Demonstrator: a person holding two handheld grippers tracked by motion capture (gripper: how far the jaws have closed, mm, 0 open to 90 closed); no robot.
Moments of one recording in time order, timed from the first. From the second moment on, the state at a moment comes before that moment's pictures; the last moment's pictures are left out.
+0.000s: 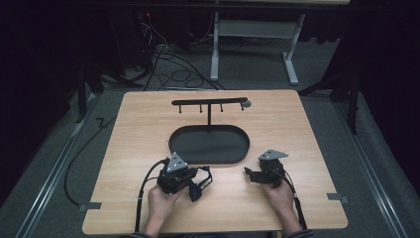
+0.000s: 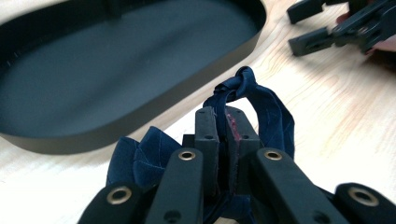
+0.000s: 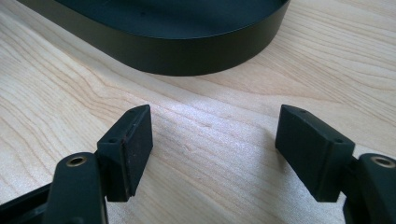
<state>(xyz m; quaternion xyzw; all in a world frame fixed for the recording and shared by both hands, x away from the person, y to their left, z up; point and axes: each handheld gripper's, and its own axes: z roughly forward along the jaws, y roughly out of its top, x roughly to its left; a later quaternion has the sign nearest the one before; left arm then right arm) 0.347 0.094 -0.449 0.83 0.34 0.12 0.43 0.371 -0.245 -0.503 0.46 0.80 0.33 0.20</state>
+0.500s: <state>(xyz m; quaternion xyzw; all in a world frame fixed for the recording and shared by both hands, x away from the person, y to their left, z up) 0.353 0.093 -0.411 0.82 0.32 0.13 0.45 0.371 -0.245 -0.503 0.46 0.80 0.33 0.20</state>
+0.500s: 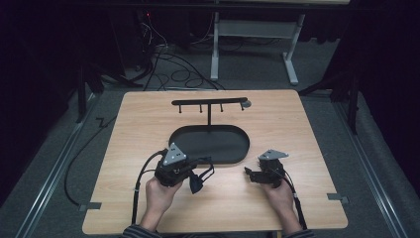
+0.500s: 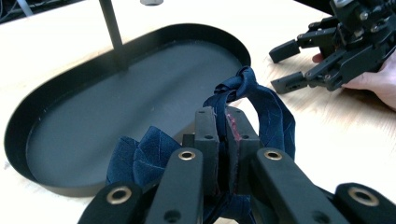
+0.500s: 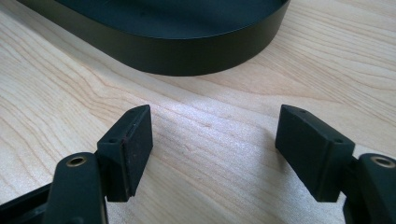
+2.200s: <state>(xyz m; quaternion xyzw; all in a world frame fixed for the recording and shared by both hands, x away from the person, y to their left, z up) 0.413 0.075 -0.336 0.79 0.35 0.20 0.46 0.371 -0.245 -0.503 0.46 0.80 0.33 0.20</state>
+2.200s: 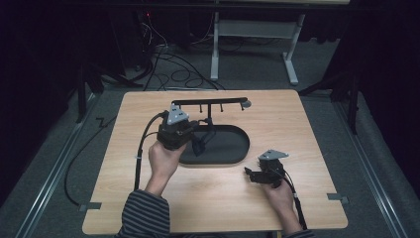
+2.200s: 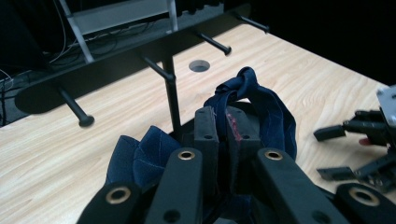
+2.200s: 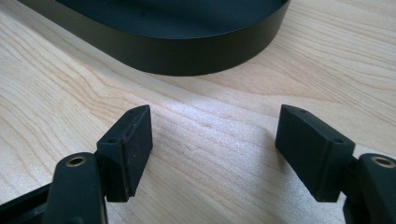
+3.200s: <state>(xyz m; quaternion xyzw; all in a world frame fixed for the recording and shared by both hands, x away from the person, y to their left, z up) 0.463 0.055 -0.339 0.77 0.41 0.25 0.42 0.371 -0.245 -0.503 0.45 0.80 0.34 0.20</state>
